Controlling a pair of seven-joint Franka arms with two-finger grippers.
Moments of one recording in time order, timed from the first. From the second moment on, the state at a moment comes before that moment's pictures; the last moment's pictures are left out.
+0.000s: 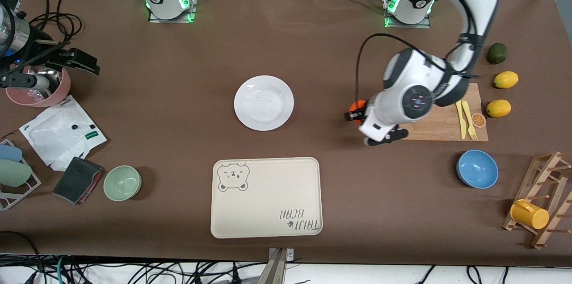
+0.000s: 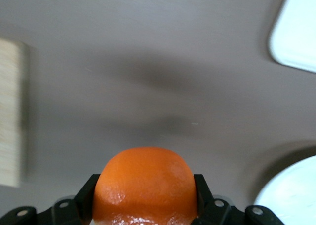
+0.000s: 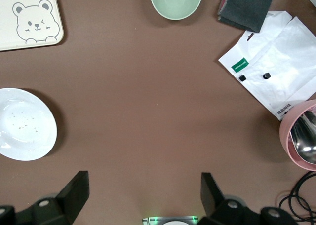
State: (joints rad) left arm -0.25 0.50 -0.22 -1.66 -0.13 1.94 -0.72; right arm 0.11 0.05 -0.07 -1.59 0.02 1.51 0.11
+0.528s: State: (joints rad) left arm -0.59 0.69 -0.21 -1.49 -0.13 2.17 -1.42; right arm 0.11 0.08 -0.07 -1.59 0.02 1.51 0.10
